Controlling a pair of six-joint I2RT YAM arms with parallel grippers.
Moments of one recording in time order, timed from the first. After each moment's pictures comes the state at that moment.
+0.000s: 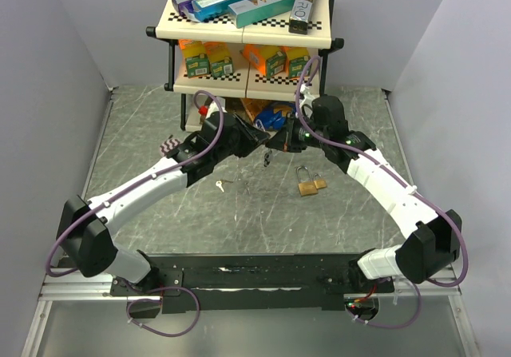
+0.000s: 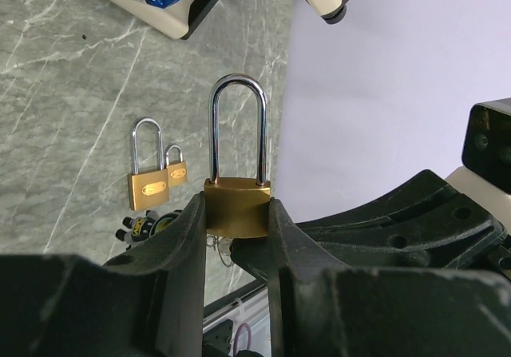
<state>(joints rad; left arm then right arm) -0.76 1.44 1.23 -0.17 -0.11 -1.25 0.46 1.36 1.25 -0.39 -0.41 0.54</state>
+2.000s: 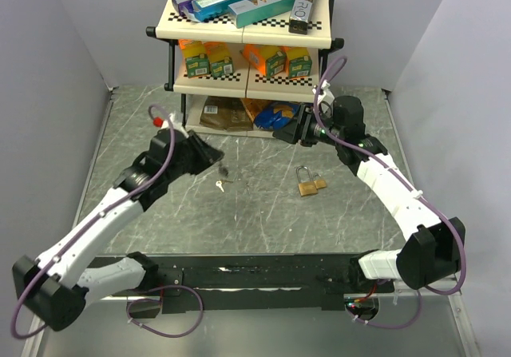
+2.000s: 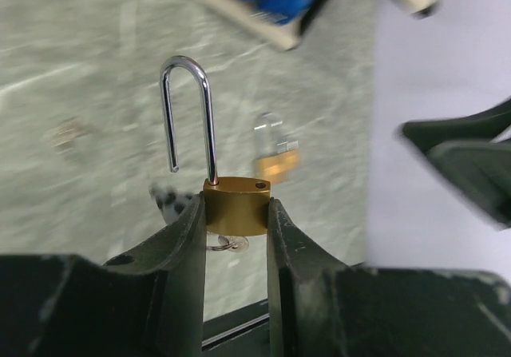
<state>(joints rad) -0.57 1.09 1.01 -0.35 -0.04 -0.99 0.32 1.31 1.14 -0.20 -0.56 0.59</state>
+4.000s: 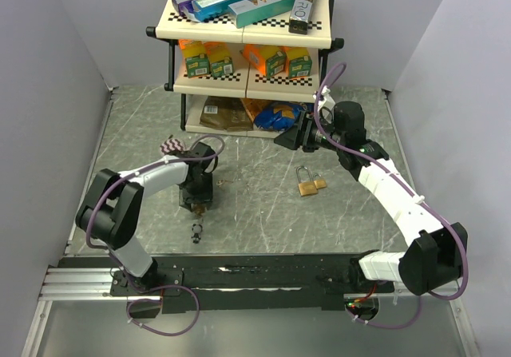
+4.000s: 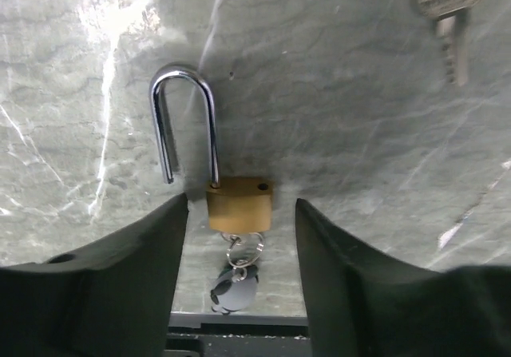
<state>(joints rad) -0.49 1.65 0.98 -0.75 -0.08 -0.55 0.32 1.27 1.09 -0.21 -0.55 0.56</state>
